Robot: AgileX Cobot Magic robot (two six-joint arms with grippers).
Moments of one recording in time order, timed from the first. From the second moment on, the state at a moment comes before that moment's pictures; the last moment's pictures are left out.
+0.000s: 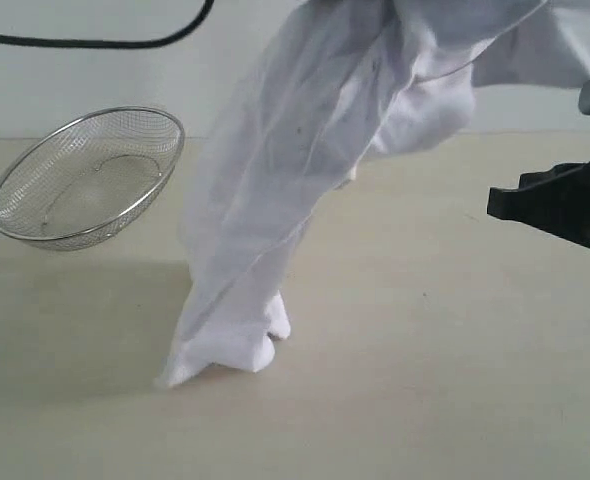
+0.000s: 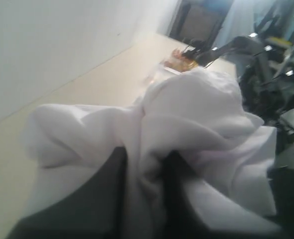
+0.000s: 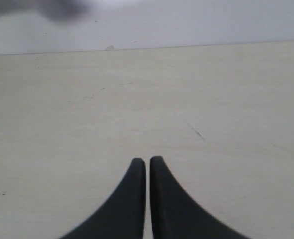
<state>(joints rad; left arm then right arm) -0.53 1.72 -1.51 -1.48 0.76 1.32 0.06 1.31 -0.49 -0.11 -0.31 0.24</state>
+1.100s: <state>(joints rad) -0.54 1.98 -1.46 -1.23 0.16 1.31 -0.17 1.31 -0.49 -0.09 -0.23 0.17</state>
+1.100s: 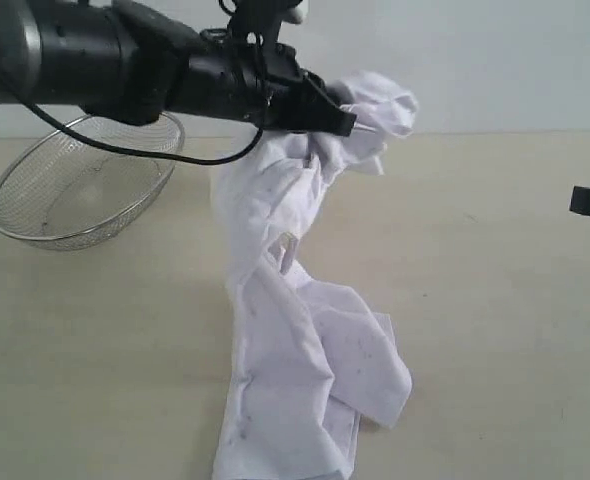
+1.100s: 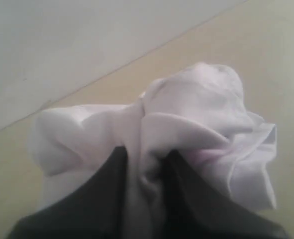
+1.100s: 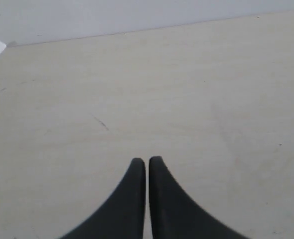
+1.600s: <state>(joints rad) -0.49 2.13 -1.48 -1.23 -0.02 1.30 -0.14 1.31 -0.49 -0.09 -0.20 0.18</state>
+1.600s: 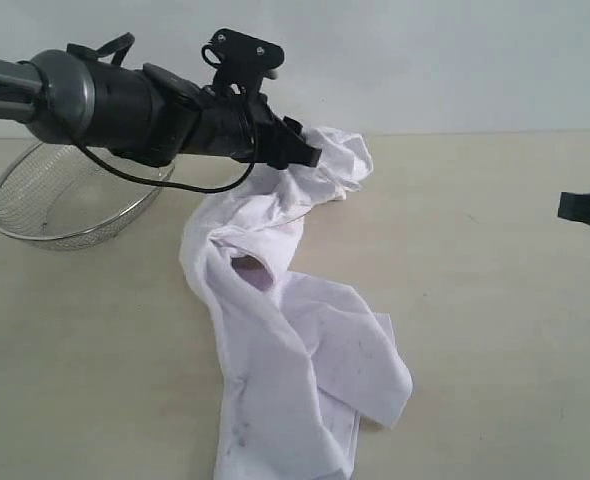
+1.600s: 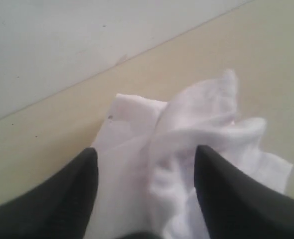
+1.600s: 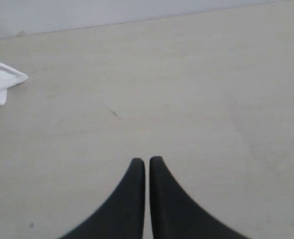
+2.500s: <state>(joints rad) -0.31 2.14 -1.49 -1.24 0.15 1.19 0.17 1.34 -0.57 -0.16 -0.18 0.22</state>
